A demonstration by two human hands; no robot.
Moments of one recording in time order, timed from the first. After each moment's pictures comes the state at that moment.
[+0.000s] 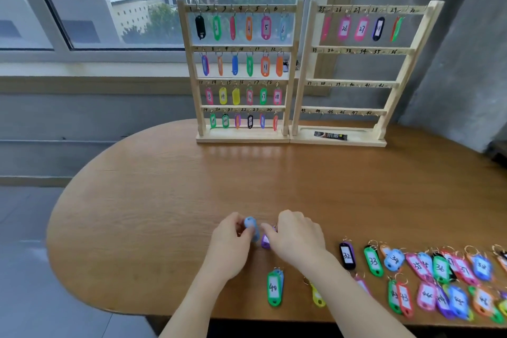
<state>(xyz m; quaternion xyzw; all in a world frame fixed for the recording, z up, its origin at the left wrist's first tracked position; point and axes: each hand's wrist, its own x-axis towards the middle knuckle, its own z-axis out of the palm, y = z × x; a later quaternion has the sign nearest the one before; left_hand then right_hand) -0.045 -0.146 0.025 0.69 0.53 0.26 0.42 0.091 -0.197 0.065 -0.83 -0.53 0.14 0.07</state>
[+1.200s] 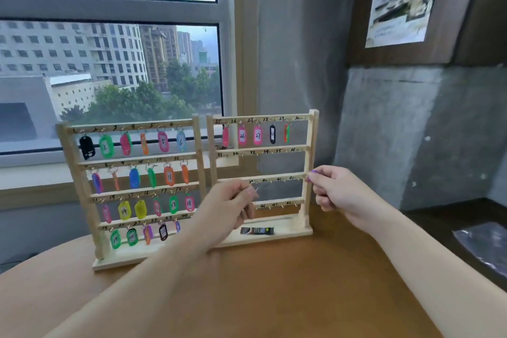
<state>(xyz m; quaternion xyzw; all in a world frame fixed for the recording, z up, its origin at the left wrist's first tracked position) 0.167 -0.061 0.244 0.78 0.26 0.28 0.49 0.378 -0.176 0.252 -0.69 -0.38 0.26 0.55</state>
